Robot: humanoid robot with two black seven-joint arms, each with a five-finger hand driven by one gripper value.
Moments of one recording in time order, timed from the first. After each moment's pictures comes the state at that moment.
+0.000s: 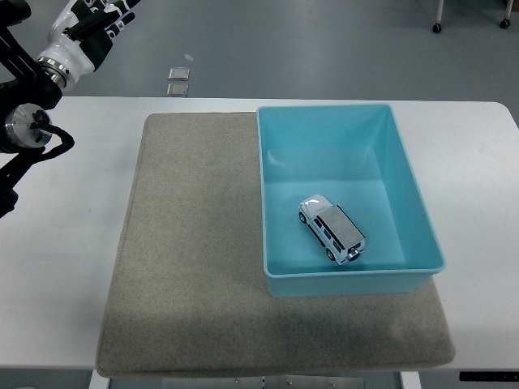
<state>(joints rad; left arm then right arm) -0.85 0.51 -0.79 -0.96 0.10 0.02 -0.19 0.03 0.00 -0.01 0.12 -0.02 0.10 0.12</state>
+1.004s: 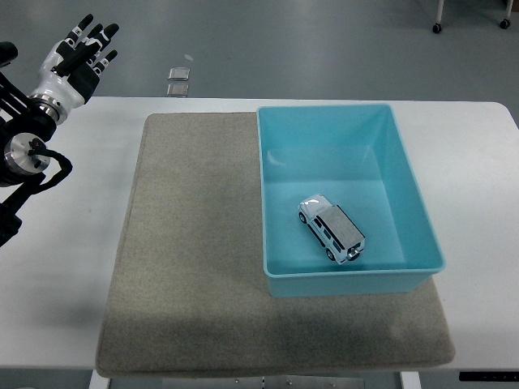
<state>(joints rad) -0.72 0.48 -0.89 -0.94 0.04 0.05 -0.19 0.03 0.00 0.00 0.14 -0.02 0.11 0.12</state>
